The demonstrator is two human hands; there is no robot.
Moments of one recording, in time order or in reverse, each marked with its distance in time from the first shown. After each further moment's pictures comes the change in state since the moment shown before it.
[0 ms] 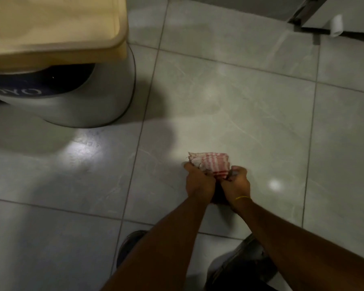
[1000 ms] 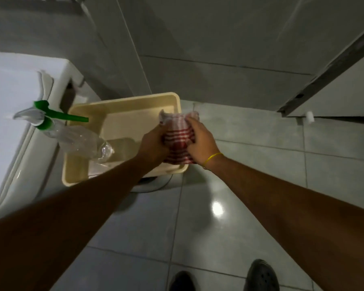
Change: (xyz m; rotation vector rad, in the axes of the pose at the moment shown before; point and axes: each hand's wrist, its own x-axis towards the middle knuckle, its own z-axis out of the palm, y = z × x) left_hand -0.061 0.313 -0.386 0.338 0.030 0.709; right_hand -0.160 -0.457 -0.035 -0.126 -0.255 -0.774
